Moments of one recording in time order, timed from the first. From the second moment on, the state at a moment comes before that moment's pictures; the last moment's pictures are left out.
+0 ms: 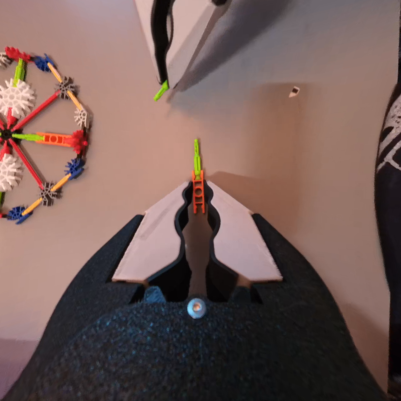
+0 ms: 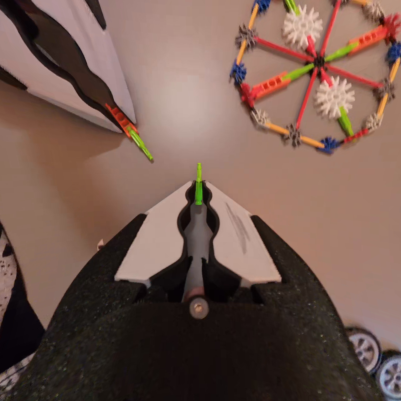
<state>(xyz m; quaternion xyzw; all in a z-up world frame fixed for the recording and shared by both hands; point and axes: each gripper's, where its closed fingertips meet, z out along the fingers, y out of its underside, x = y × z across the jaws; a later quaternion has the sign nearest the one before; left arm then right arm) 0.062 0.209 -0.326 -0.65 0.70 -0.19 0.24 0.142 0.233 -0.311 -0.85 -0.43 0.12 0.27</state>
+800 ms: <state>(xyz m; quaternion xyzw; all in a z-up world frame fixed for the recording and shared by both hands) 0.045 0.206 -0.318 -0.66 0.66 -0.19 0.30 0.129 0.222 -0.309 -0.84 -0.45 0.14 0.25</state>
